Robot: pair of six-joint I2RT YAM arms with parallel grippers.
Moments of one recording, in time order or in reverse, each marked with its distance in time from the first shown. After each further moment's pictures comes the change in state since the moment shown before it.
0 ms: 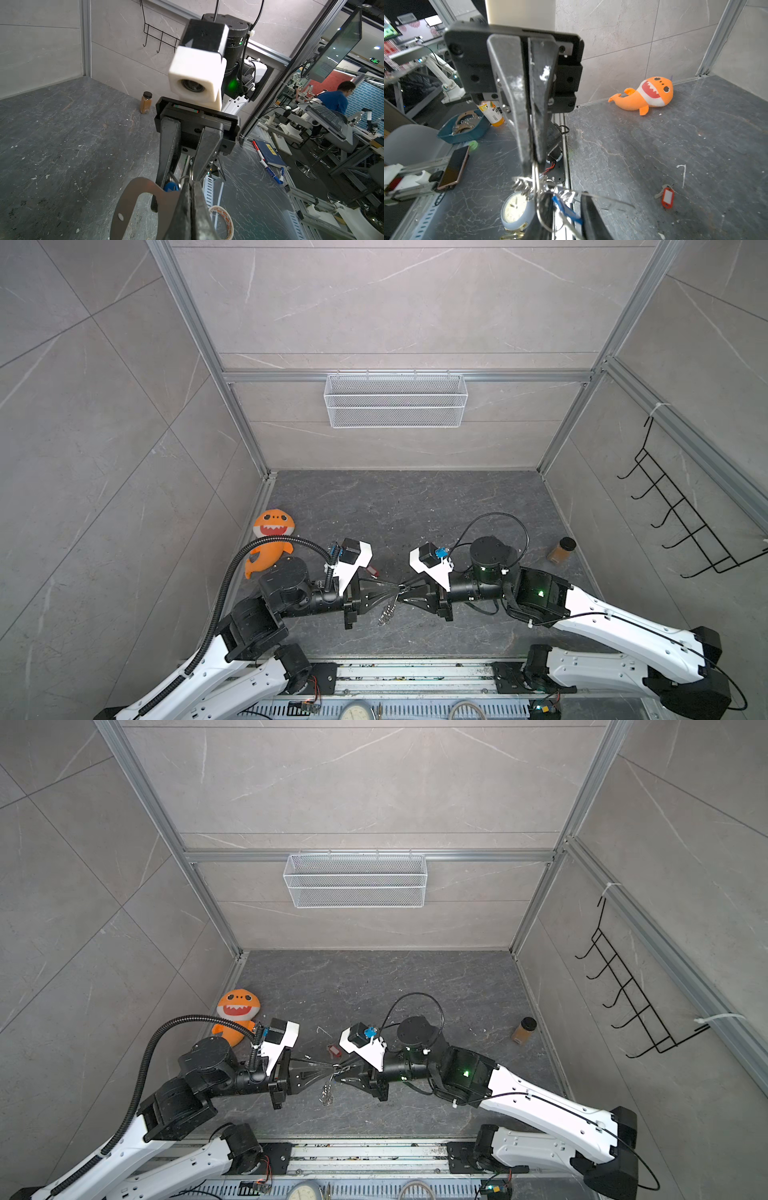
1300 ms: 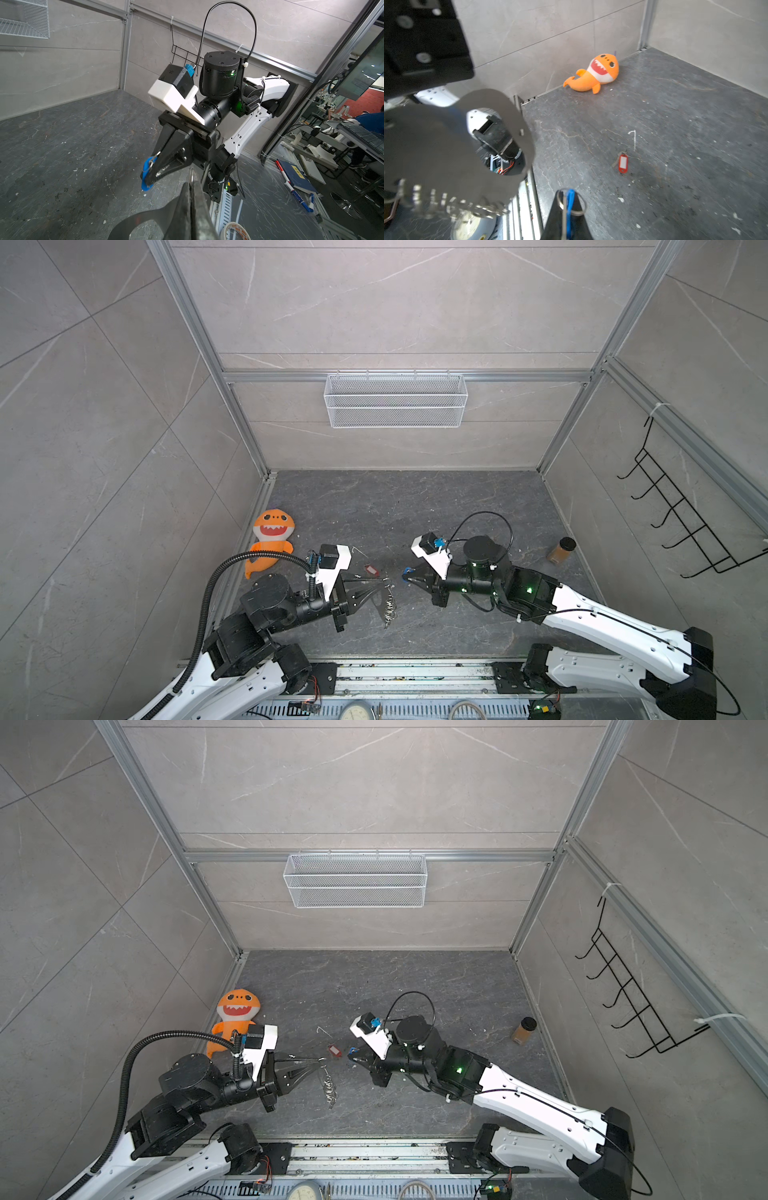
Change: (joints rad) left arm 0.000 -0.146 -0.082 -0.004 -0.196 -0.019; right arm -0.128 0.008 -0.122 0.035 0.181 0.055
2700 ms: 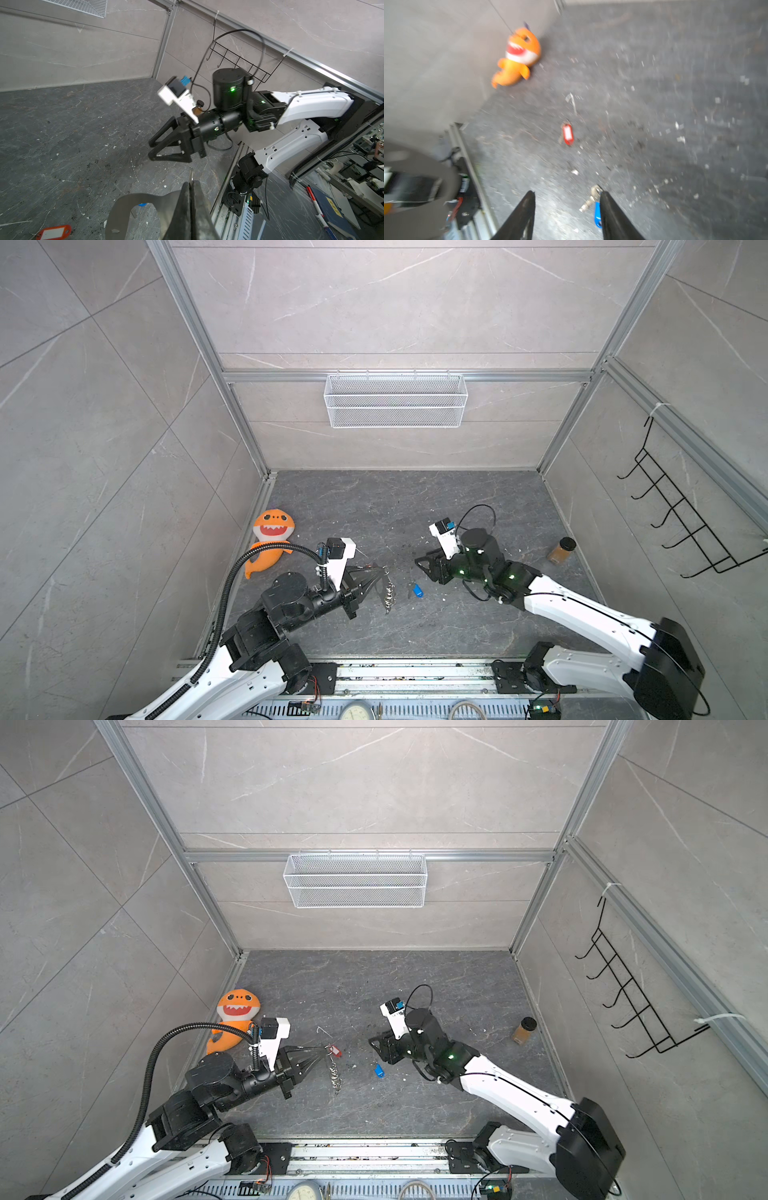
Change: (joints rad) left arm 0.000 0.031 -0.097 0.066 -0.195 -0.087; right arm -0.198 0.053 -0.140 0.117 0.031 0.220
